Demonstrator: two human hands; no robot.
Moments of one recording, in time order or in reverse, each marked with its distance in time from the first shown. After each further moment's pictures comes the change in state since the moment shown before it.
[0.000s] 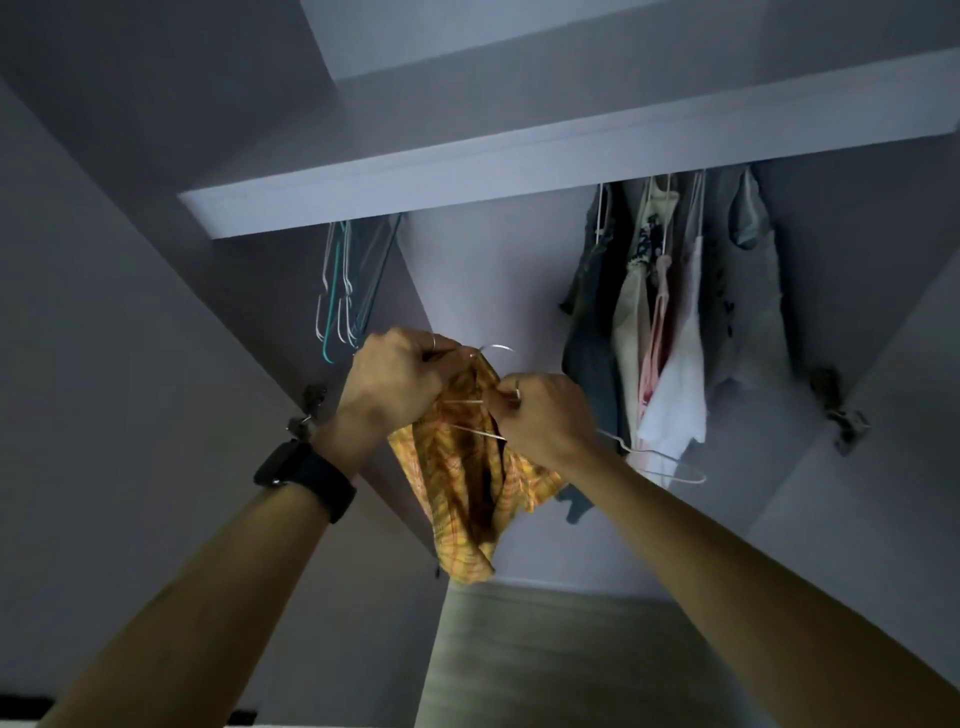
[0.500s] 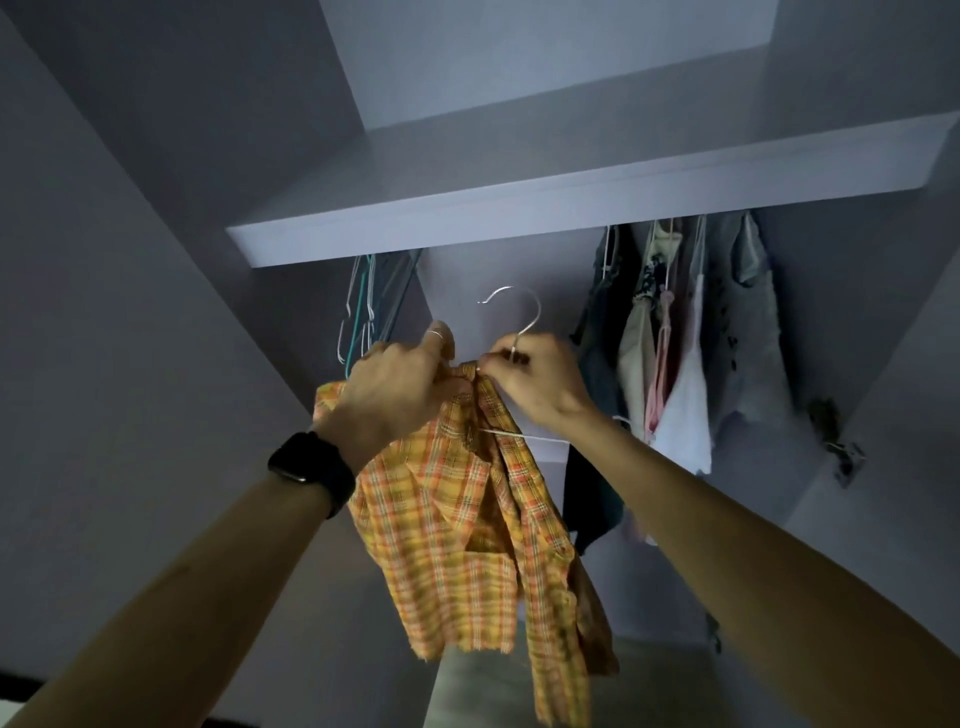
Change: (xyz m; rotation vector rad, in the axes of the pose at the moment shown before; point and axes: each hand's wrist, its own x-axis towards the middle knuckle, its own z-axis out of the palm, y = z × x) left_hand -0.009 0.011 -0.029 0.468 -0.035 0.159; right_hand 0.030 -0.046 -0.041 0.313 0.024 -0.086
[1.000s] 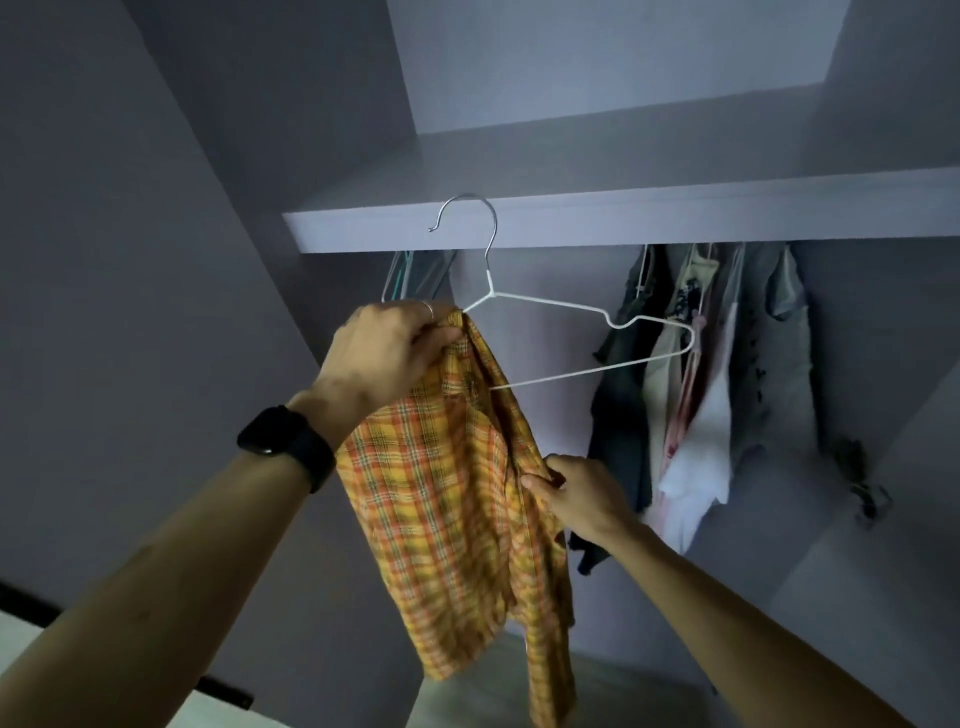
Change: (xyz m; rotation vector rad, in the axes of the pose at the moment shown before) left_hand -0.015 -0.021 -0.036 -0.166 0.301 0.035; right_hand -0.076 0.118 0.023 -0.307 -0.238 0.039
